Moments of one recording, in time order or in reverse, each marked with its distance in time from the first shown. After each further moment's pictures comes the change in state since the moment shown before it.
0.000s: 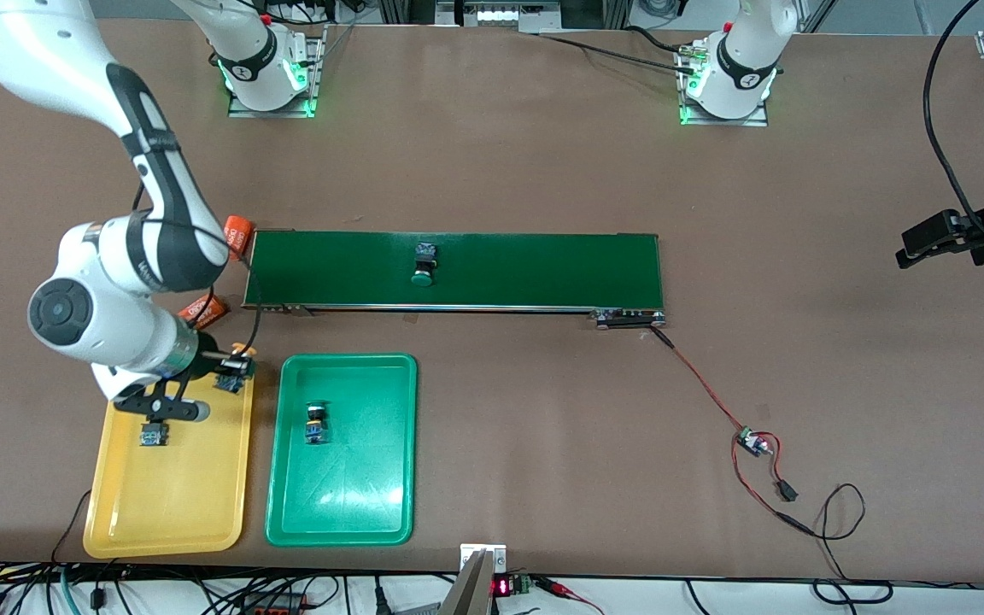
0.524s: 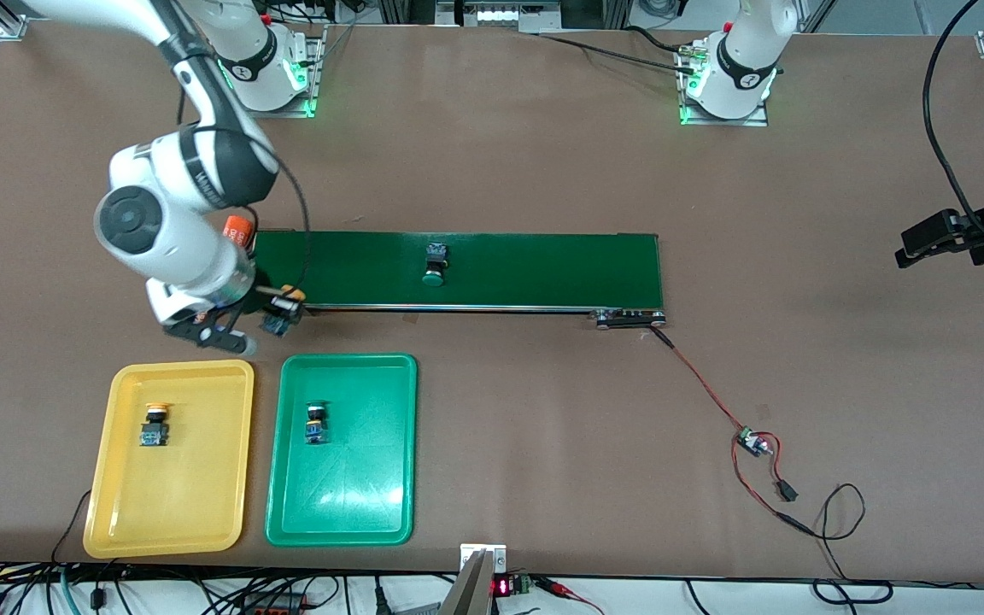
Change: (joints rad) left arm 0.000 0.000 0.000 0.000 -0.006 -0.011 0.000; right arm 0.007 -0.248 0.128 -0.271 0.000 0.025 0.281
